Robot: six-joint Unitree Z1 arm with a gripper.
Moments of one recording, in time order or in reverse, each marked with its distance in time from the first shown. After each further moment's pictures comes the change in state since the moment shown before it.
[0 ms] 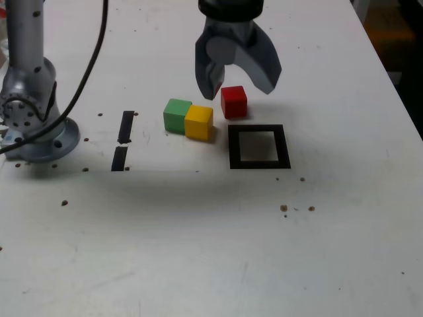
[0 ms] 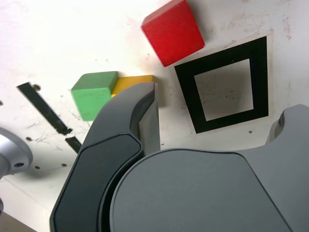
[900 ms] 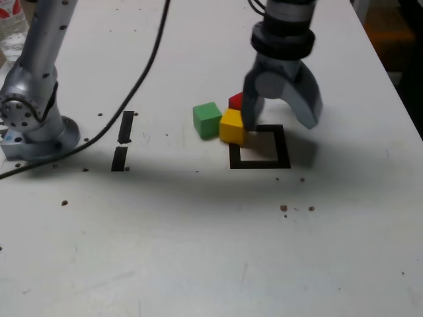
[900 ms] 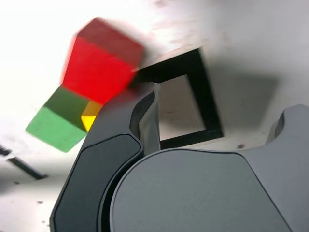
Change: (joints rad) arm -0.052 0.254 -0.176 -0.025 -0.063 -0.001
